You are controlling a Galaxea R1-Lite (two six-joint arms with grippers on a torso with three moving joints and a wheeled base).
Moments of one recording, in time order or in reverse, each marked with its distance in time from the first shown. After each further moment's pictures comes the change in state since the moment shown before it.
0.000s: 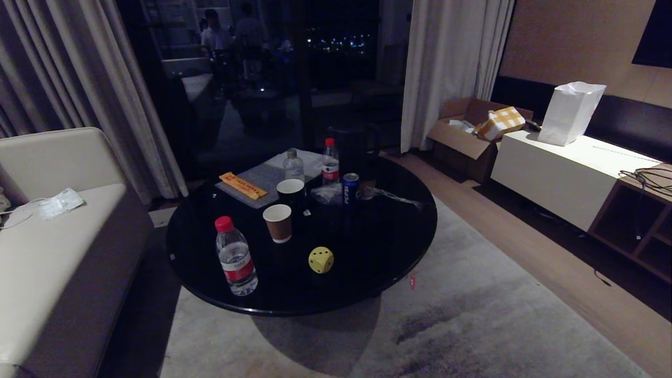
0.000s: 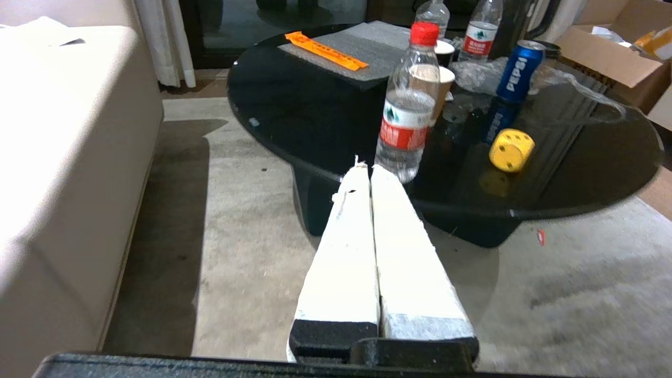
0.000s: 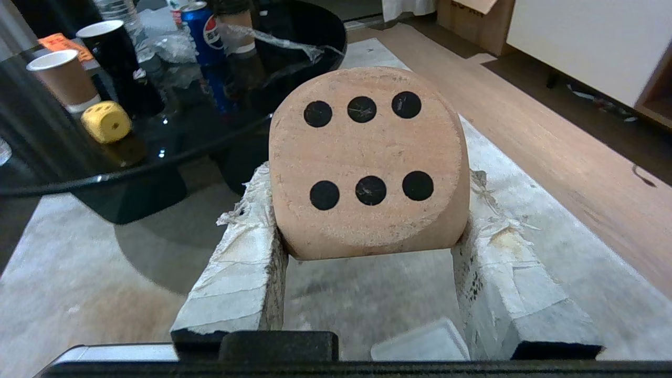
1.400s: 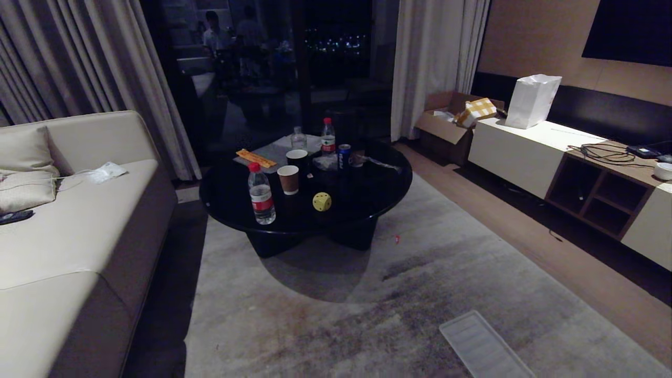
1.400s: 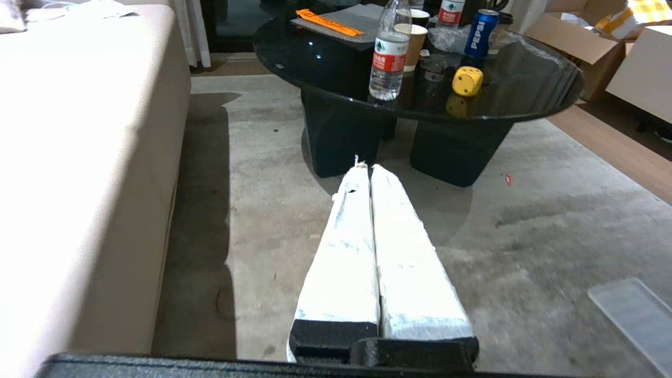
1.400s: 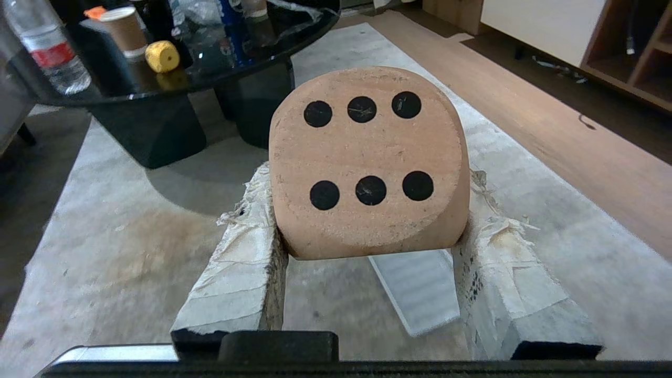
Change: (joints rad) left arm 0.000 0.000 0.000 0.000 0.000 0.001; right arm 0.000 0.000 0.000 0.000 -0.001 0.000
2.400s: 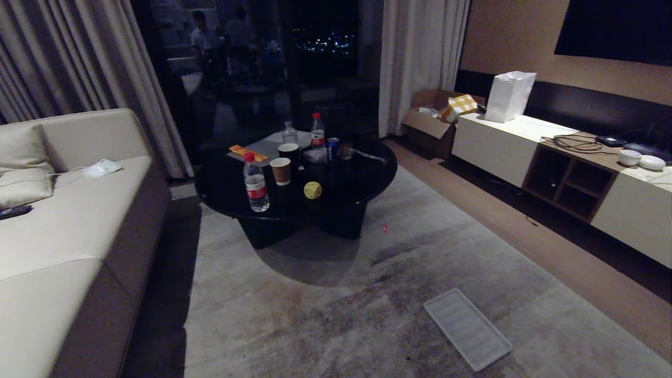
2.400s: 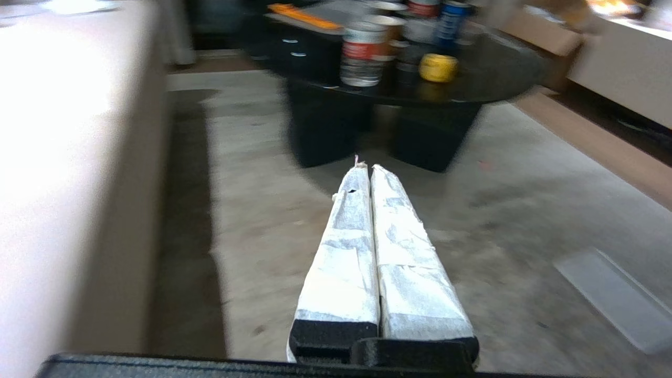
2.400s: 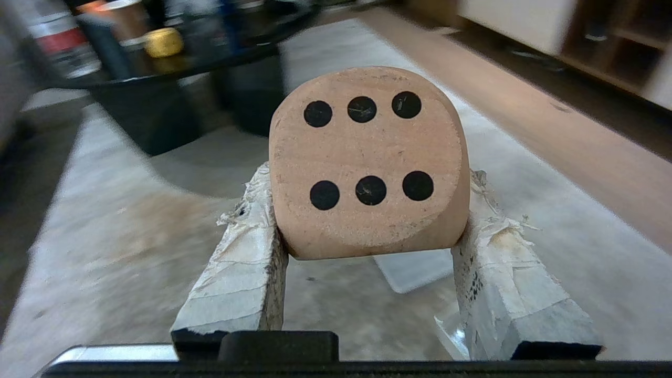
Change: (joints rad) left arm 0.000 0.000 0.000 0.000 0.002 -0.003; right arm 0.000 0.000 0.000 -0.001 0.000 0.001
